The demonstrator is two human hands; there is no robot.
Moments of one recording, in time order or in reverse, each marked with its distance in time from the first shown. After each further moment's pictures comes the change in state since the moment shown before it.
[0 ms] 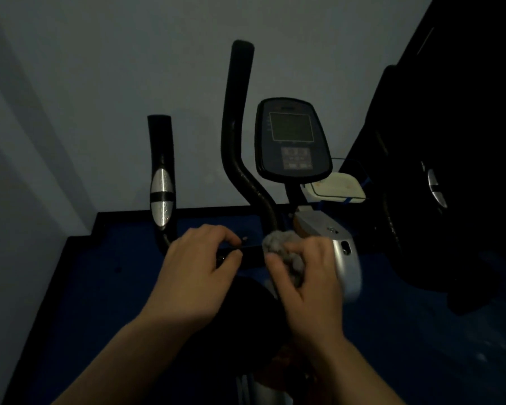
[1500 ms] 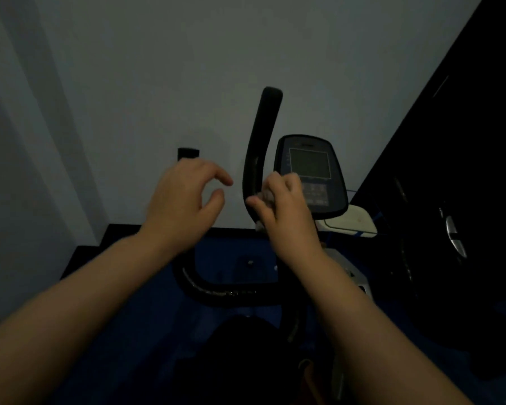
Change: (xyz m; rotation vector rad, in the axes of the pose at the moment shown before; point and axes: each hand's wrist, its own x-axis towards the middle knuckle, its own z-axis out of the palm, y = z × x) left_hand 0.095 -0.018 -0.062 0.143 0.300 0.302; right_hand 0.132 -0.033 0.038 -0.018 -0.192 -0.245
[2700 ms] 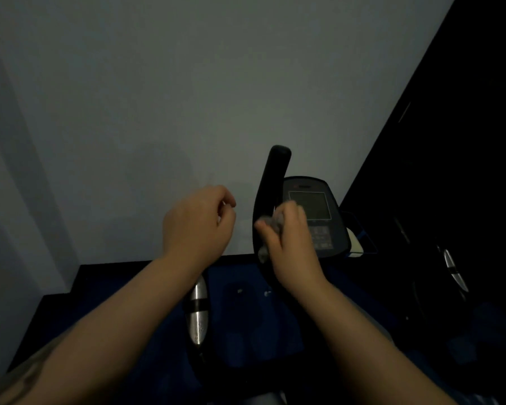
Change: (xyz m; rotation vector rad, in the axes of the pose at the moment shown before) left_hand 0.071 -0.040 0.021 0.015 0.106 -0.129; right_hand 0.055 -0.011 0.019 0.087 0.120 0.179
